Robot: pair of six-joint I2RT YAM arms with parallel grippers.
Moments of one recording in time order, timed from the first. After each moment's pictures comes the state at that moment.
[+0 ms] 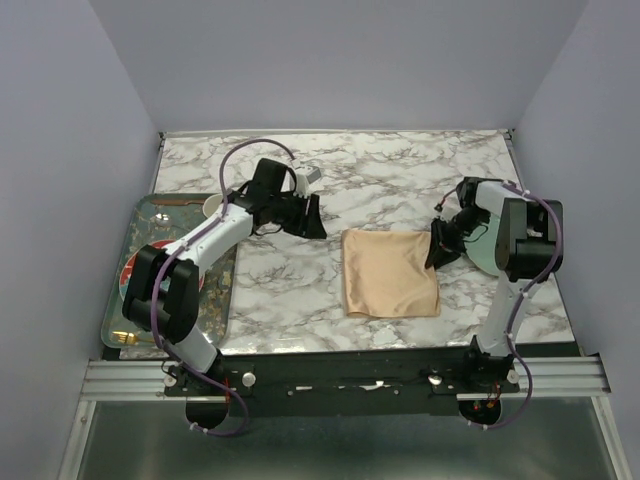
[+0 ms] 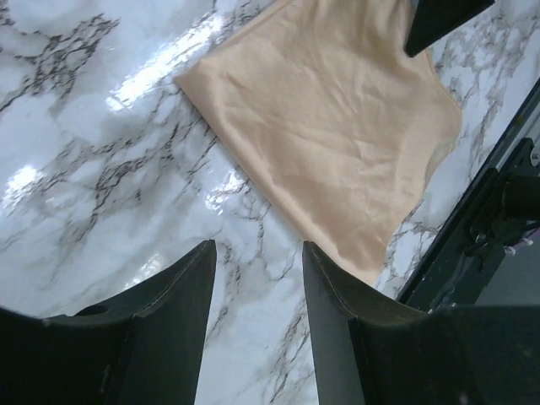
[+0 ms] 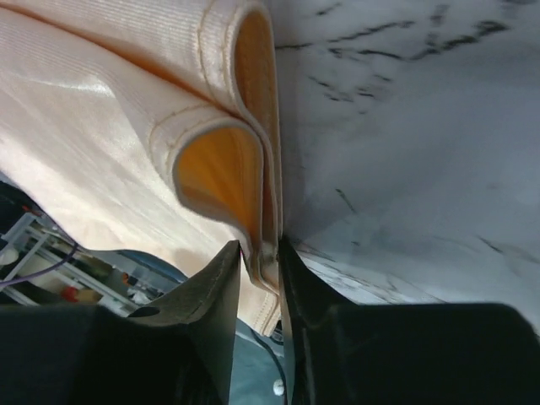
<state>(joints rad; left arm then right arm) -0.44 1.63 1.18 -0.36 0.60 -0.17 -0.07 2.04 1.35 -1.07 -0.46 -0.04</state>
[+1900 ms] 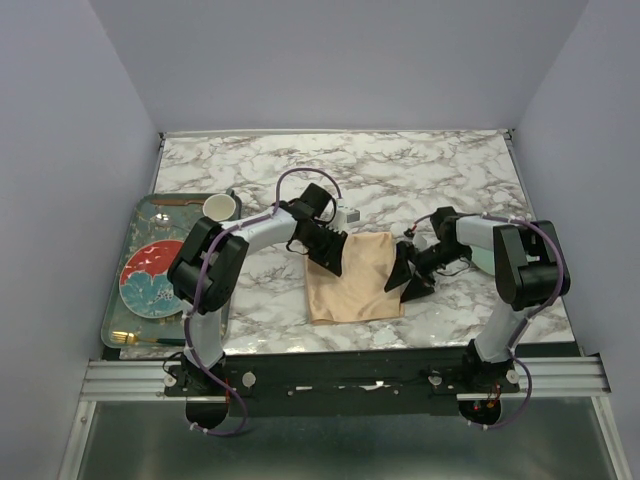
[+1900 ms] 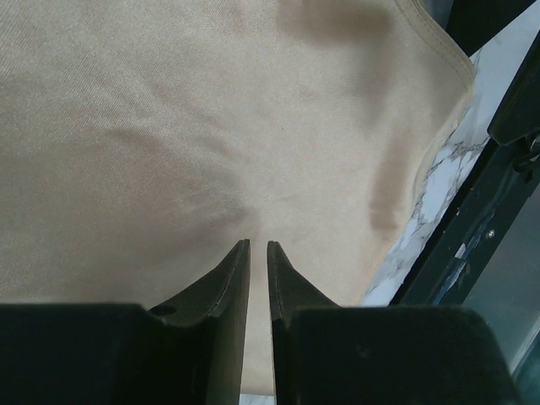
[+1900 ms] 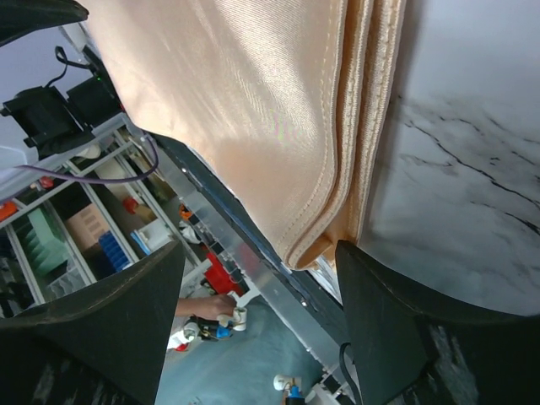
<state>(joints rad) -0.61 1.90 1.25 -0.49 0.64 -0.02 0.14 1.80 0.92 -0.80 -0.89 0.06</state>
